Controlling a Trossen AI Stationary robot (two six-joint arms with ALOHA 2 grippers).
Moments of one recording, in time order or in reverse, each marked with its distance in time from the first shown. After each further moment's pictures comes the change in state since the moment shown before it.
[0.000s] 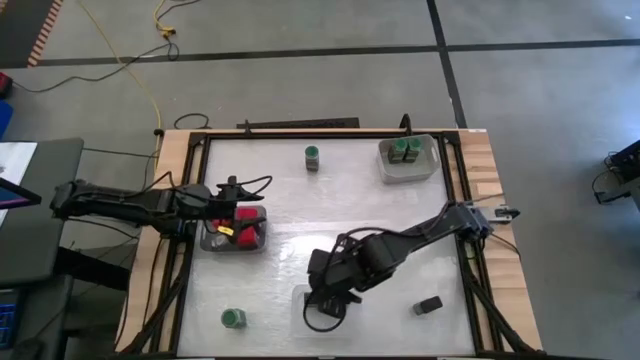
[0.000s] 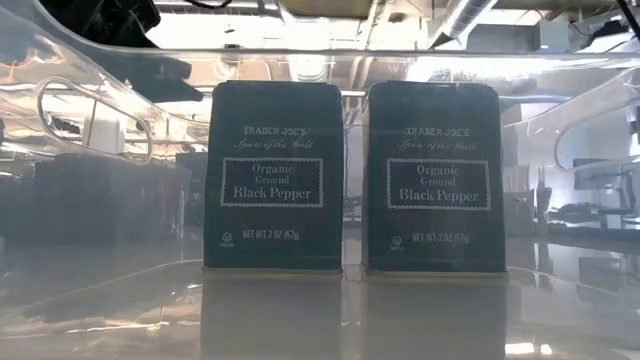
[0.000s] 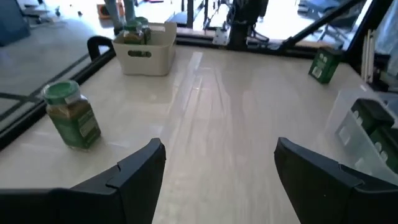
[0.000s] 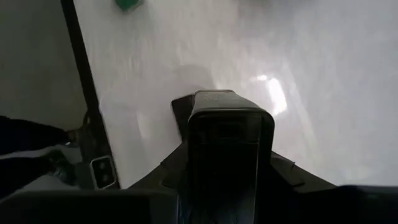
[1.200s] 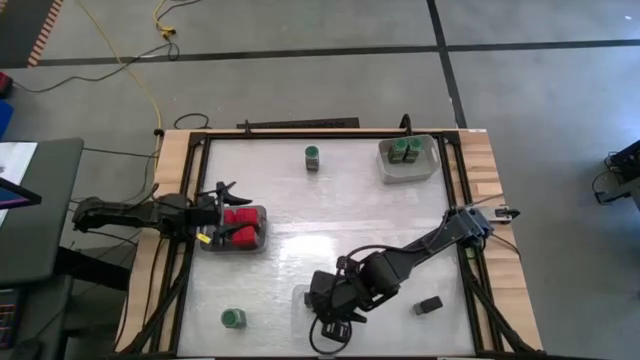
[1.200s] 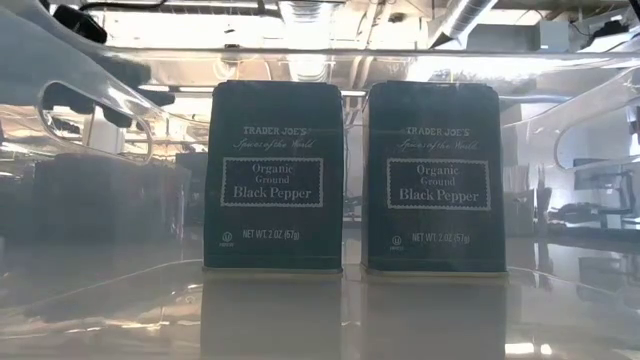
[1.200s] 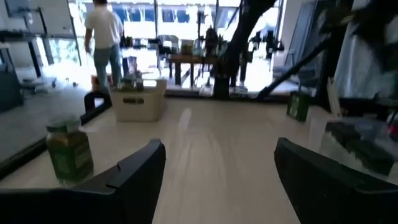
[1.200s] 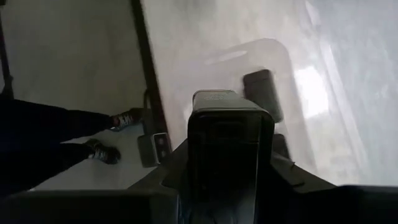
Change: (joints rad) left arm -0.035 -0.540 -0.354 0.066 0.018 0.073; right arm 0.072 0.013 -0.020 0.102 -0.106 0.069
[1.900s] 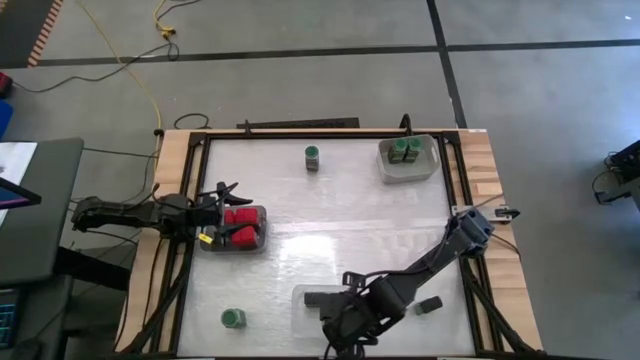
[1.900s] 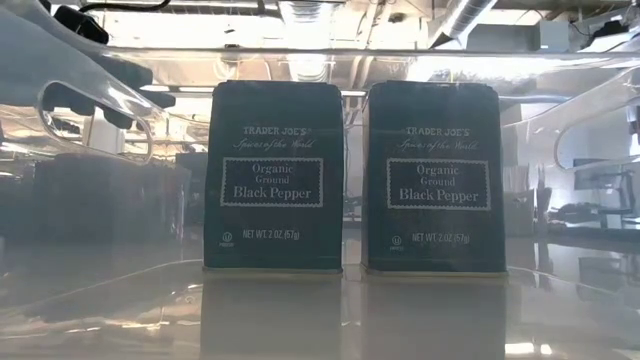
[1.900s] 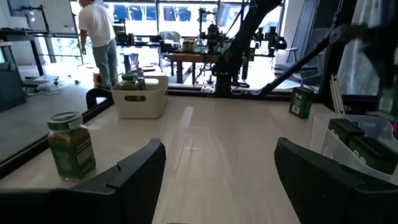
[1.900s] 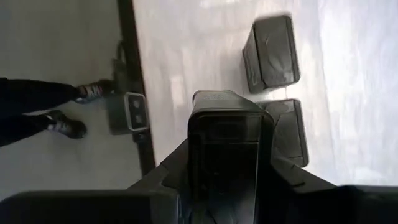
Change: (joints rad) left arm 0.000 0.006 0.002 -0.018 -0.003 -0.002; right arm 0.088 0.007 -0.107 0.024 0.051 -0.048
